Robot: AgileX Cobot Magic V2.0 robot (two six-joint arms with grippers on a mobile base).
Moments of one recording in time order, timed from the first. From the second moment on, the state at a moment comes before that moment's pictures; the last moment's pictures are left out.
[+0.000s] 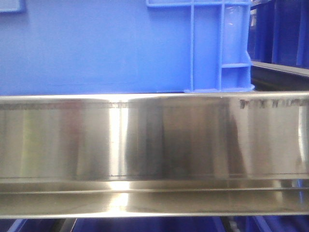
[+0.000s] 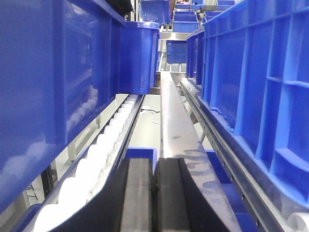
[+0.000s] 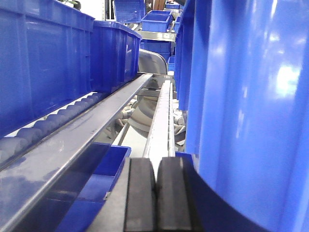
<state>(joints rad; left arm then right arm) 0.07 0.00 0.00 -0.01 0.07 0.02 -0.01 0.00 0.00 0.12 0.08 -0.13</state>
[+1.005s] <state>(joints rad) 0.07 0.00 0.00 -0.02 -0.07 0.02 -0.01 0.00 0.00 0.12 -0.05 -0.13</state>
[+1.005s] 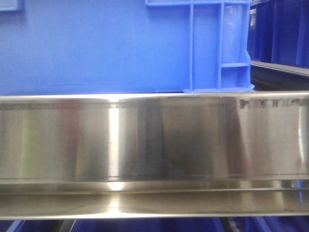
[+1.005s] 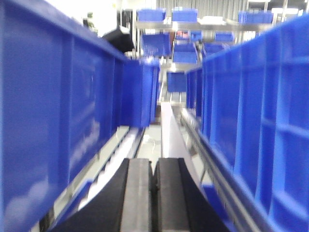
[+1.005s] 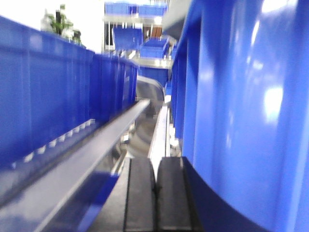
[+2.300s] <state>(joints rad) -0.14 0.66 -1.01 0.02 0.50 0.02 0.15 0.73 -1.11 0.23 0.57 -0.23</state>
